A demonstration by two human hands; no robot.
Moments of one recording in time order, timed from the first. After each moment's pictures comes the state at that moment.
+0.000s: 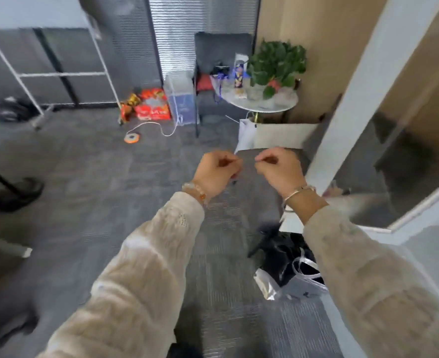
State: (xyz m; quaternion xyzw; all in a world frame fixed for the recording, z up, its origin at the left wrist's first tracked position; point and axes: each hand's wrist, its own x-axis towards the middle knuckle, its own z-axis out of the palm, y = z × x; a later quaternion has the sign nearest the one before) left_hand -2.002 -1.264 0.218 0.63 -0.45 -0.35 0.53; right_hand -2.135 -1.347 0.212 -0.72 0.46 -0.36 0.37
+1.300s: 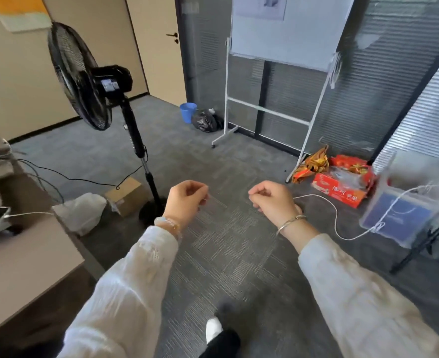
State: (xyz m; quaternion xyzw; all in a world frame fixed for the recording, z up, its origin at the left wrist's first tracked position) left_hand -0.992 -1.435 0.168 0.76 -0.03 -0.07 0.65; right_hand -1.045 -1.632 0.162 -0.81 0.17 -0.12 0.55
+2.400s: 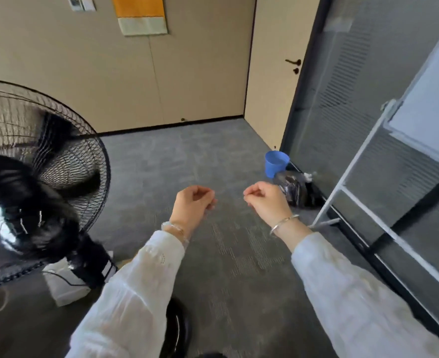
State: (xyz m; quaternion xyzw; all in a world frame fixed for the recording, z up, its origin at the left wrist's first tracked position) left_hand -0.045 -1.530 0.163 0.73 0.18 0.10 0.65; right_hand 0.011 -1.701 0.172 -0.85 -0.09 0.04 0.52
